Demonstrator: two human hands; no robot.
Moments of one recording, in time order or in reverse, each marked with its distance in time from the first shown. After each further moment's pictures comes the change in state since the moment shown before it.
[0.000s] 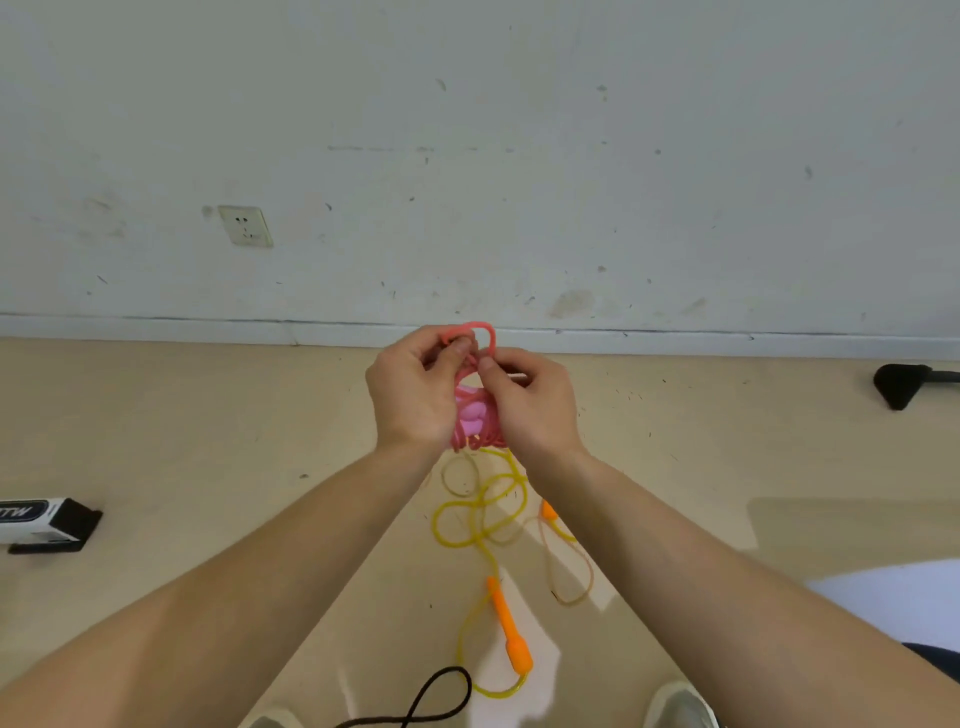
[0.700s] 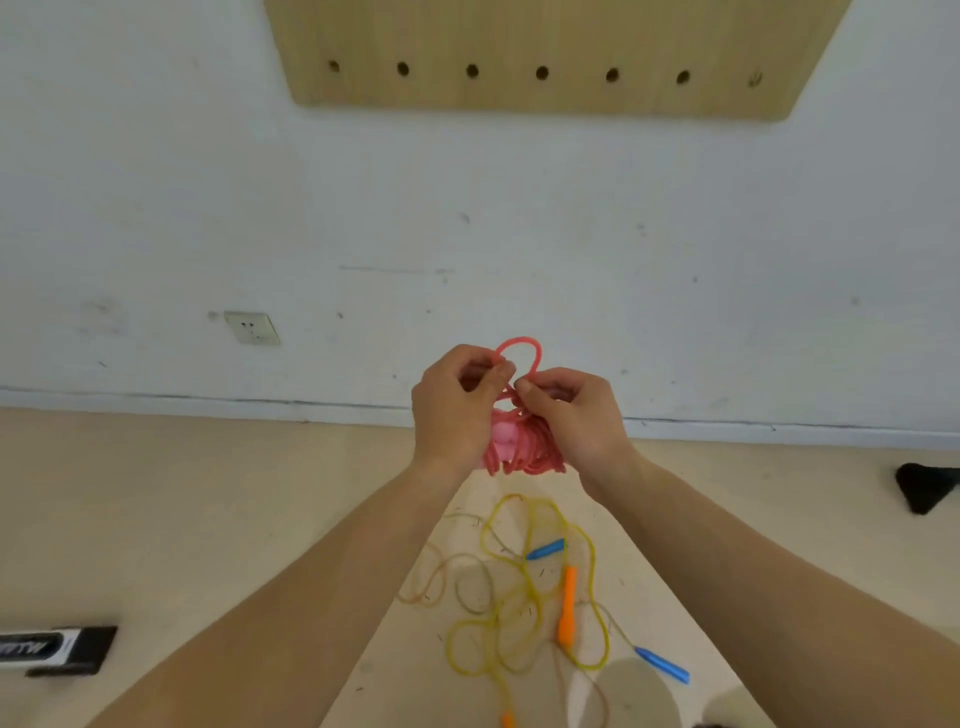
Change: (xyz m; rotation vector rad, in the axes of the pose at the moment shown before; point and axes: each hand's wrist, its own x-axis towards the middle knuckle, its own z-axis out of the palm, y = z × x) left_hand 0.234 0.084 0.054 0.047 -0.131 -0.108; right_hand 0.233 -0.113 0.011 -0.058 -0.088 0.212
